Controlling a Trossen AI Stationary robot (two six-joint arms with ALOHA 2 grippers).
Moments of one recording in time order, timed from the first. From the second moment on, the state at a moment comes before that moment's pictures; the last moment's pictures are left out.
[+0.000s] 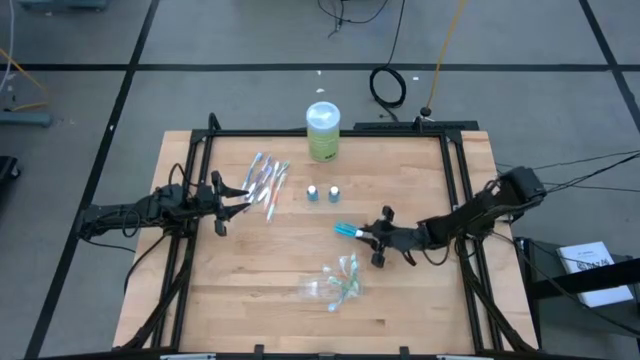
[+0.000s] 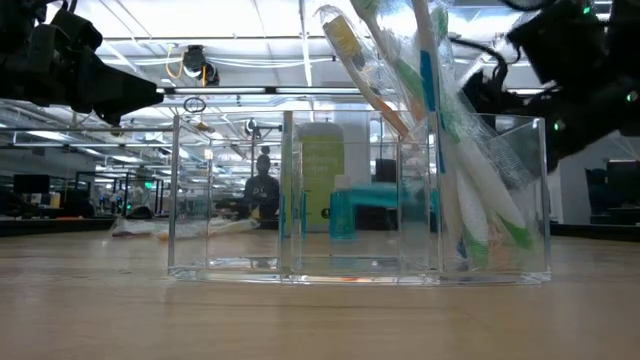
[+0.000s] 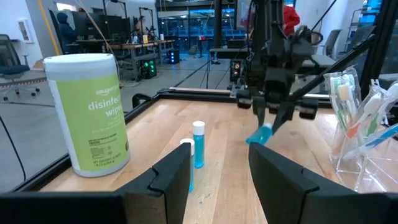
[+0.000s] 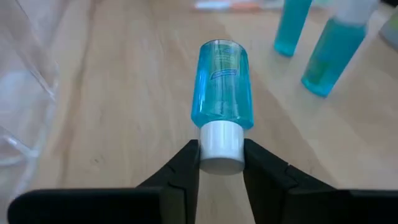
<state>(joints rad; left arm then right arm) 0.07 0.01 0.06 -0.05 -0.11 0.02 0.29 1.57 0.35 0.70 0.47 0.30</state>
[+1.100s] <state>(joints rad) 0.07 0.01 0.06 0.03 -0.10 -0.05 0.28 1.12 0.51 0.05 0.39 0.07</state>
